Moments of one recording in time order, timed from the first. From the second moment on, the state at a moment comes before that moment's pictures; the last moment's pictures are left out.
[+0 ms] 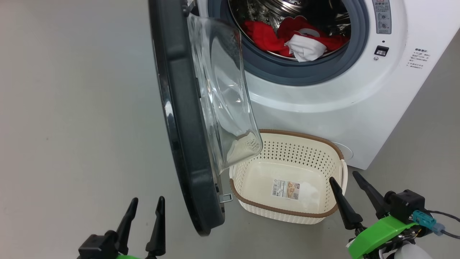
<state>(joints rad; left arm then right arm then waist) -0.05 0.04 -0.14 0.23 -0.36 -0.03 -0.25 -0.14 -0.22 0.25 0.39 0.51 0.12 -0.25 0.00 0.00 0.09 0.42</state>
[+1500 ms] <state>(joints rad) -0.11 0.04 -0.21 -0.24 -0.32 0.00 -0.26 -0.04 -0.12 0.11 0.31 0.34 0.12 -0.25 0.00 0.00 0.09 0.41</state>
